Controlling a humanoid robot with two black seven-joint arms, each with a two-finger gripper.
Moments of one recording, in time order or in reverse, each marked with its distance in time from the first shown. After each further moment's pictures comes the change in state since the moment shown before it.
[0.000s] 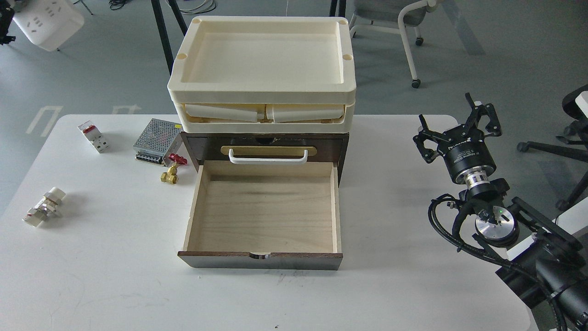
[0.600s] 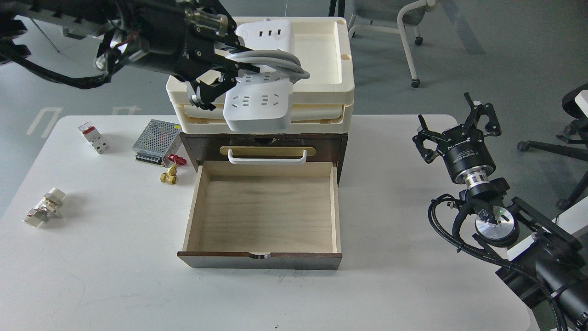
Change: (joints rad) left arm -0.295 -0.253 -0.031 -0.607 0.159 -0.335 0.000; right arm 0.000 0.000 0.000 0.001 -0.004 0.001 -0.001
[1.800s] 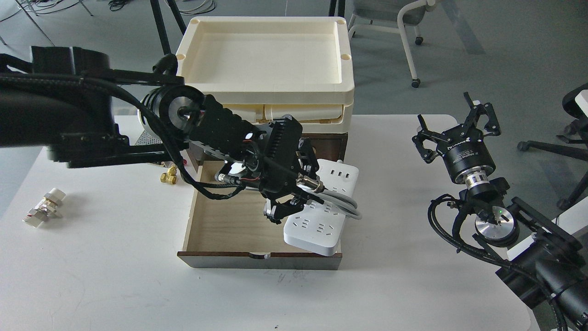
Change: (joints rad) left arm 0.354 -0.379 0.006 0.177 0.036 0.139 0.000; right arm 0.000 0.000 0.000 0.000 -0.011 0.002 0.001
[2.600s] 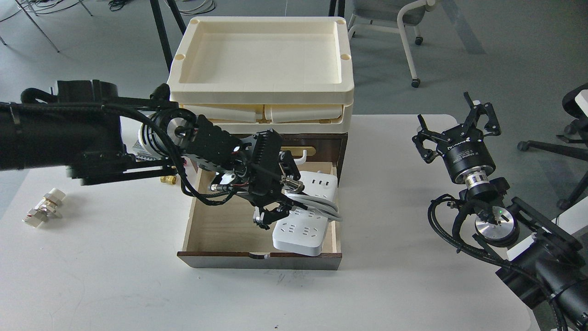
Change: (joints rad) left arm 0.147 0.002 0.039 0.112 0.000 0.049 0.000; right arm 0.000 0.000 0.000 0.000 -0.001 0.001 0.000
